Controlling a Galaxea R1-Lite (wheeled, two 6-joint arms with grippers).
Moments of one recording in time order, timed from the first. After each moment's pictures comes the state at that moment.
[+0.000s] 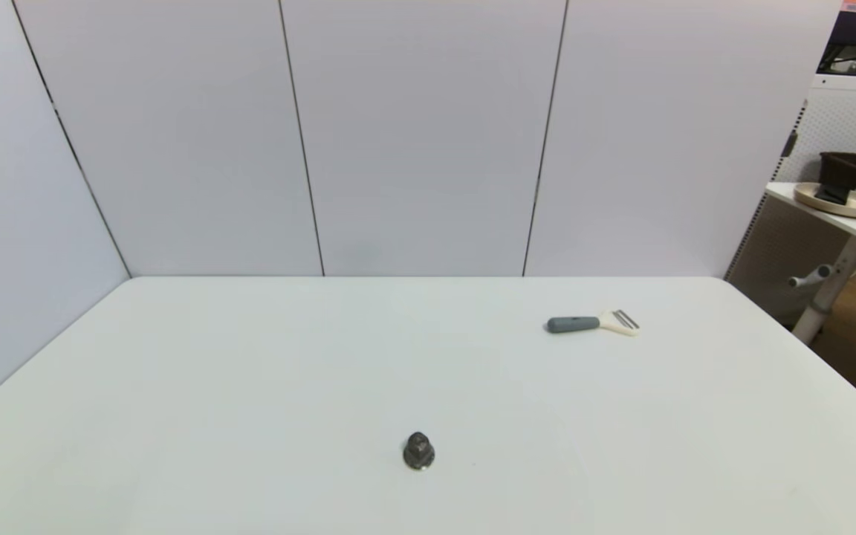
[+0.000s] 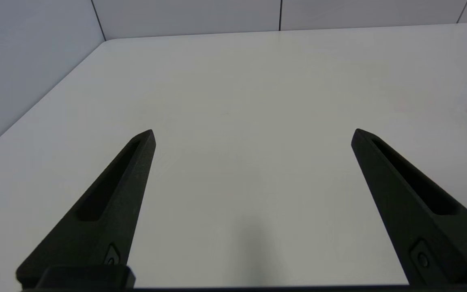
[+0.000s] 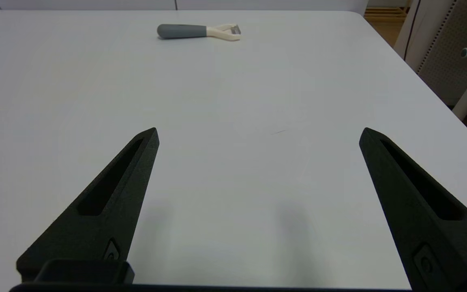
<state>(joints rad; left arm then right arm) -0.01 0.00 0.00 0.00 -0.03 0.06 0.01 0.00 -0.05 0.11 0.00 -0.01</state>
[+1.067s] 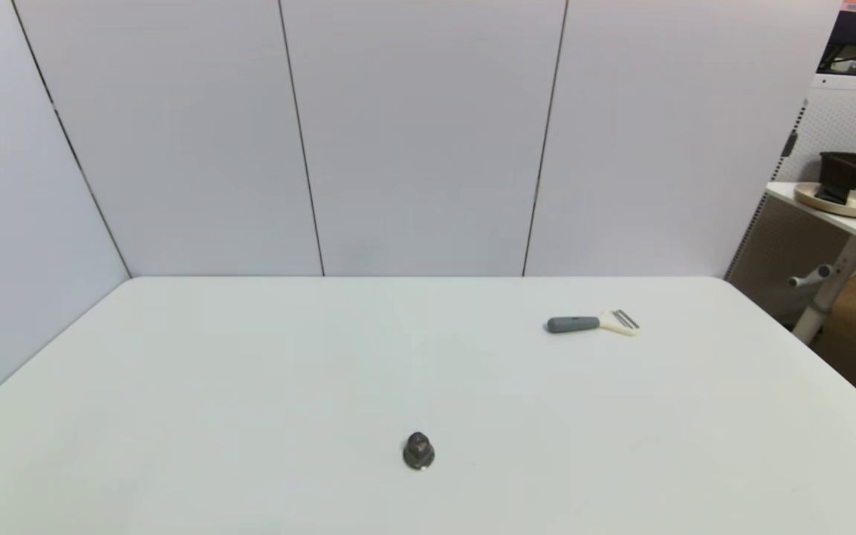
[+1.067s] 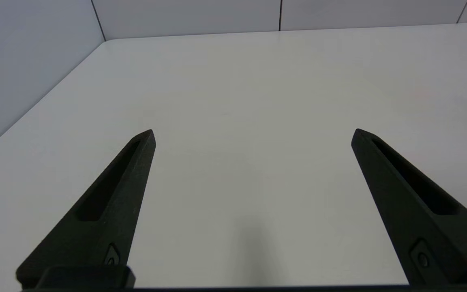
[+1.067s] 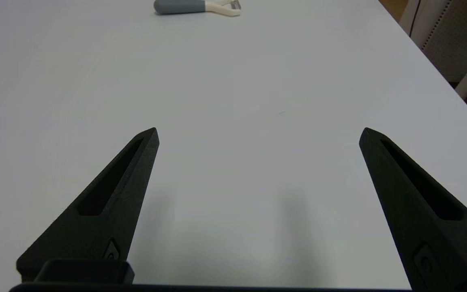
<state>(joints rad) -0.01 0.00 0.00 0.00 -0.03 0.06 0.01 0.06 -0.14 0.23 0.00 -0.01</state>
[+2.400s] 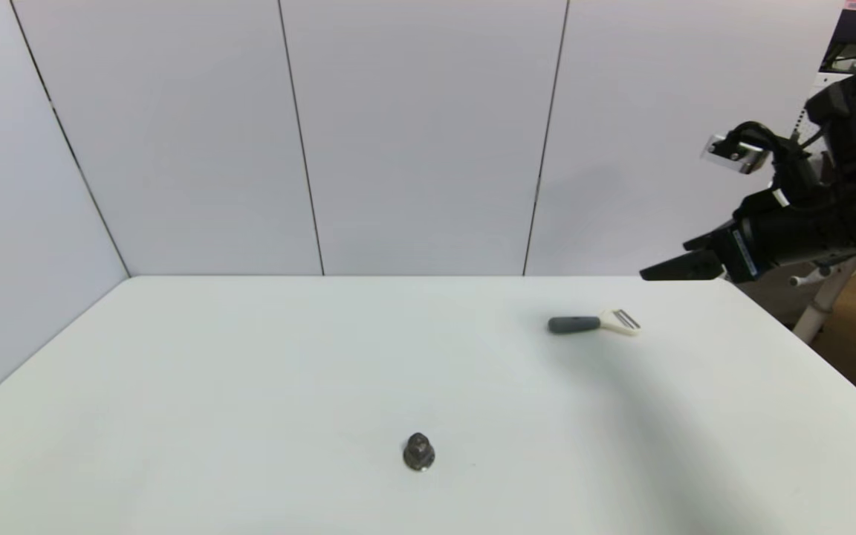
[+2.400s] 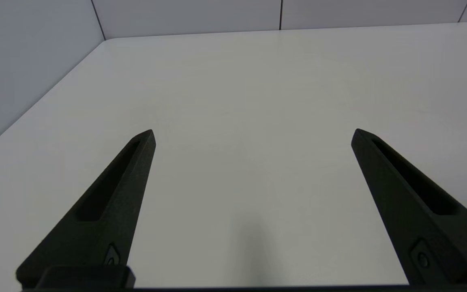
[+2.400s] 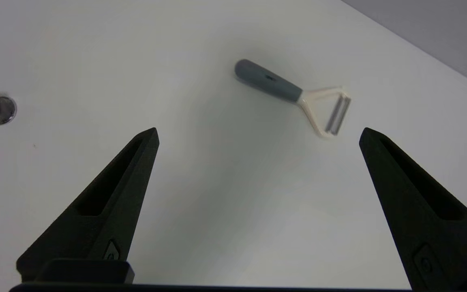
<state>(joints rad) -0.01 0.00 0.00 0.00 -0.03 0.06 0.03 1.72 -1.48 0.51 0.41 -0.43</state>
